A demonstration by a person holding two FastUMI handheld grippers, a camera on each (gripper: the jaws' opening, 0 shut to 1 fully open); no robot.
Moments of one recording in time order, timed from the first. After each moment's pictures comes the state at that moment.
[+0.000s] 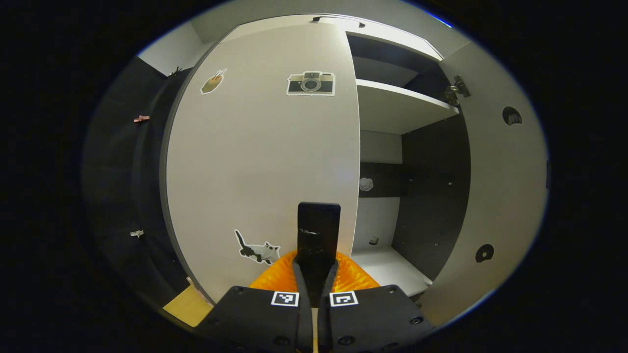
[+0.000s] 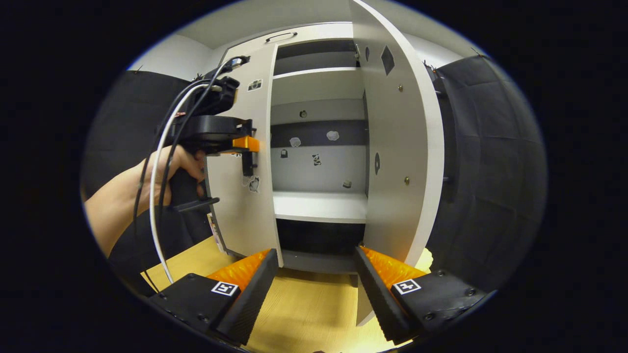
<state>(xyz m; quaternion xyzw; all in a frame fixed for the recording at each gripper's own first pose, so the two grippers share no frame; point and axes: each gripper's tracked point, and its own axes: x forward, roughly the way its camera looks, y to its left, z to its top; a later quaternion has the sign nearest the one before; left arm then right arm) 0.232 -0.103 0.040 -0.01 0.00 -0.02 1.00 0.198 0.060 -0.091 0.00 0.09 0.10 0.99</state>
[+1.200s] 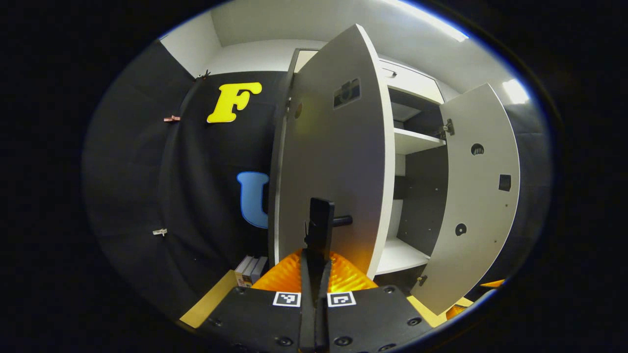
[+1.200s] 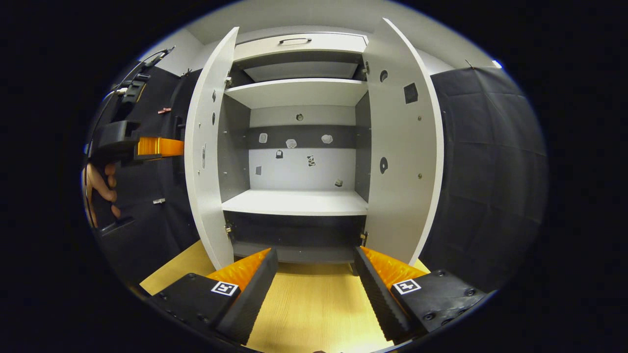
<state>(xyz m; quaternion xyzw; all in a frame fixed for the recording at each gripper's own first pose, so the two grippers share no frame) 0.066 0.042 0.029 -0.04 -0.03 -0.02 1.00 0.126 0.140 -0.090 0.00 0.08 0.02 1.00</state>
